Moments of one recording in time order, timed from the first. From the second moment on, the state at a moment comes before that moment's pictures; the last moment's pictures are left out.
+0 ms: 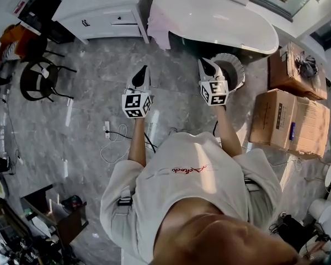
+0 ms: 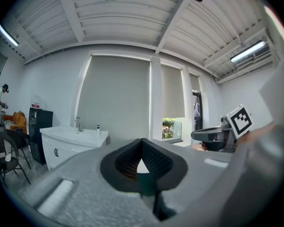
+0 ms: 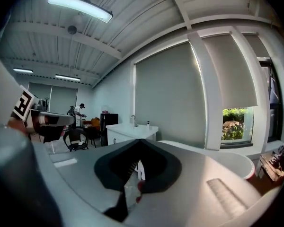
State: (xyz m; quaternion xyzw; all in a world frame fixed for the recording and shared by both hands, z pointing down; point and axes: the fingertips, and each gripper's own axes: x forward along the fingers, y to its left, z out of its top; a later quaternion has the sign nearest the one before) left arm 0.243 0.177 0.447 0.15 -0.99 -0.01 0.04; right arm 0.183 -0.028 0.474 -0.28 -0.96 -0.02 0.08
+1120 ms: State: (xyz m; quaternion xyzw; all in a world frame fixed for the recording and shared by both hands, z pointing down) left arm 0.222 0.115 0.468 0.15 -0.99 -0.02 0.06; right arm 0.174 -0.078 0.492 -0.29 -0.95 -0.03 0.08
